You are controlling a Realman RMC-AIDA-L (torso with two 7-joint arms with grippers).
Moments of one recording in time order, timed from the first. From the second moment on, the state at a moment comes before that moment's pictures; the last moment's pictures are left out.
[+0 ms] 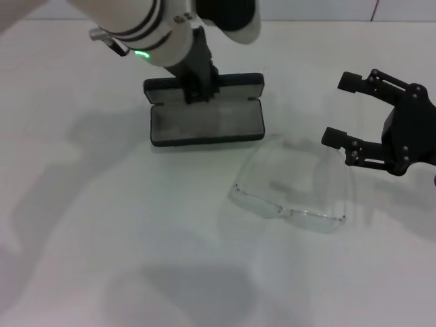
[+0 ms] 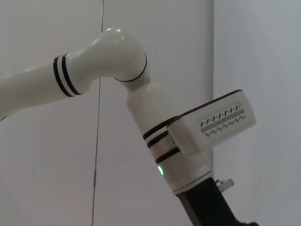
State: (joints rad) left arm -0.85 -2.09 1.56 1.25 2.71 1.30 -2.09; right arm 0.43 2.02 -1.03 -0.55 -1.35 -1.70 0.93
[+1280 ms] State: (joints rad) left arm -0.87 -2.10 1.68 1.20 2.70 1.16 -2.12; right arm 0.43 2.02 -1.03 -0.54 -1.30 -1.70 0.91
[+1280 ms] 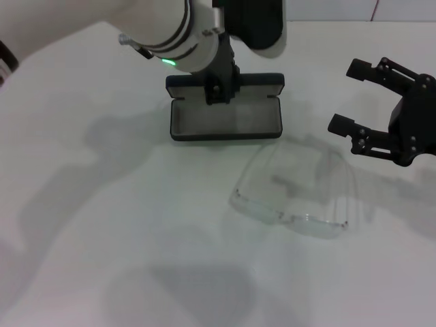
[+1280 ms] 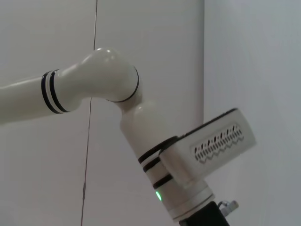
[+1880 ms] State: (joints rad) left arm -0.87 -2.10 1.69 1.17 2.73 1.15 -2.12; right arm 0.43 2.02 -1.03 -0.54 -1.30 -1.71 0.91
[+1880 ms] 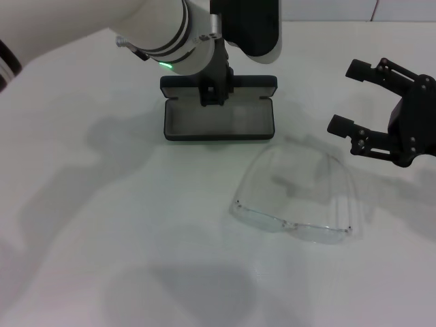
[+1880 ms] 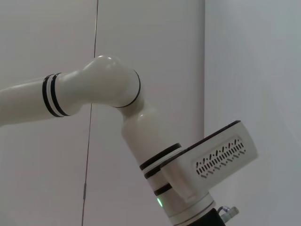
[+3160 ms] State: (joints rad) left arm -0.38 -2.09 1.11 1.36 1.44 1.37 -1.72; right arm 0.42 2.00 -0.92 -0.58 -1.27 -1.72 1.05
